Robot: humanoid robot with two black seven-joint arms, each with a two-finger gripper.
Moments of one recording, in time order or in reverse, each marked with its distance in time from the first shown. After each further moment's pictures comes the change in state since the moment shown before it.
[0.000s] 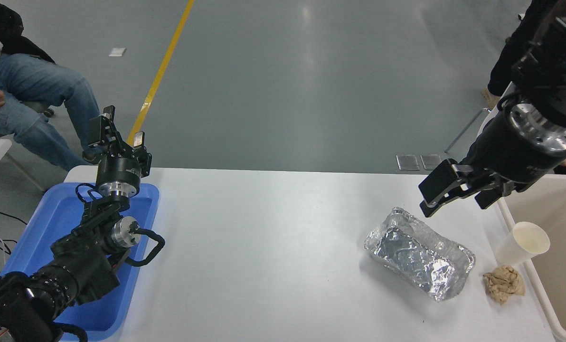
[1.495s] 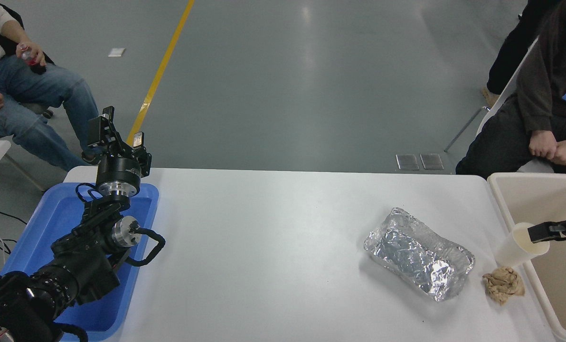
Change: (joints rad) left arm 0.000 0.000 -0.001 0.000 0.000 0.000 0.000; right arm -1.212 -0.226 0.487 -0.947 -0.314 -0.399 0.005
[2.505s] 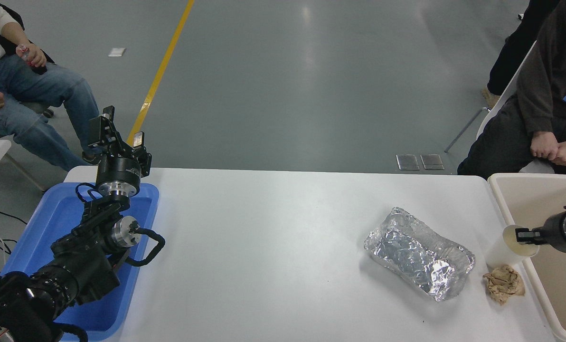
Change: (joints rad) left arm 0.000 0.000 0.000 0.000 0.000 0.000 0.000; right arm -0.132 0.088 0.096 -0.138 0.083 -0.033 -0.001
